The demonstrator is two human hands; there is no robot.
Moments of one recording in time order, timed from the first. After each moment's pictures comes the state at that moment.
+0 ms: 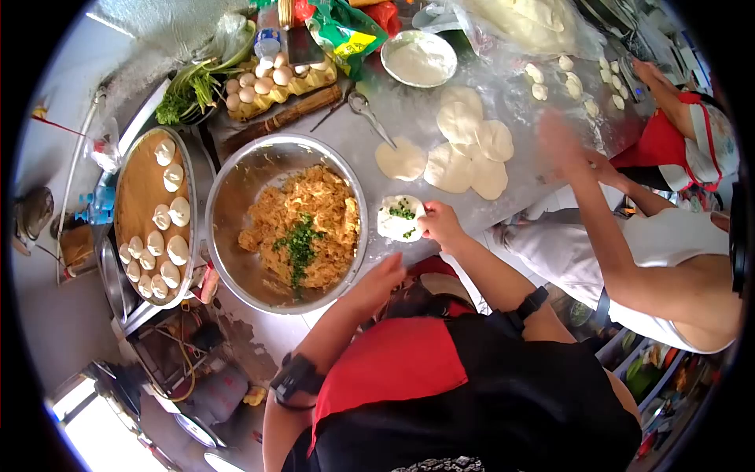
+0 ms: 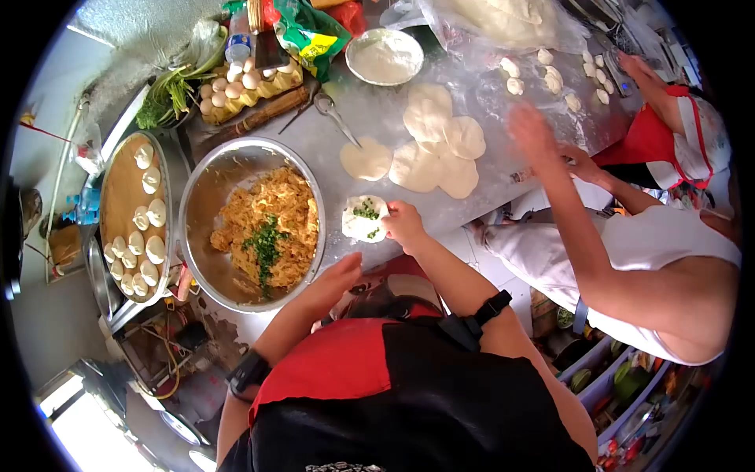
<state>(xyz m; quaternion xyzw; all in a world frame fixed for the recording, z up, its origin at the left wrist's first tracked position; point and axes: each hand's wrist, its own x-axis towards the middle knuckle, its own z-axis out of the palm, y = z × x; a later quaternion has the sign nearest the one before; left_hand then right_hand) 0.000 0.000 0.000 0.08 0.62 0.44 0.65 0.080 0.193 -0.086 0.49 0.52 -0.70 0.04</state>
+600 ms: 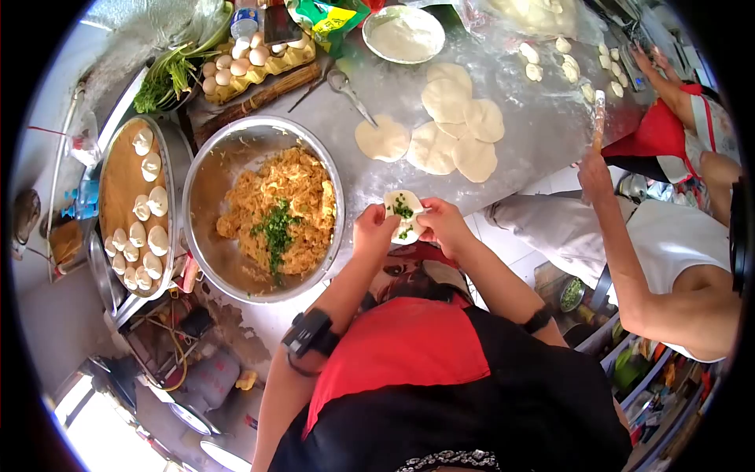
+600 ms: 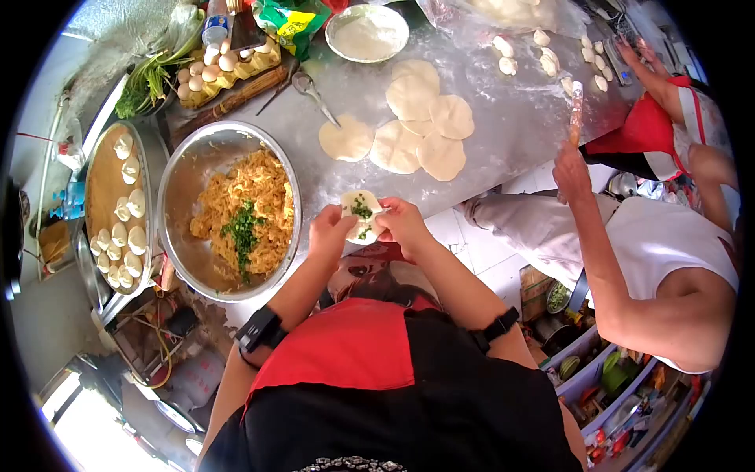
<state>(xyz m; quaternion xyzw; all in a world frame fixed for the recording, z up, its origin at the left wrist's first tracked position) 0.010 0.080 -0.022 0.03 0.75 0.48 0.45 0.118 0.207 -0.028 0.48 0.38 -0.79 0.05</state>
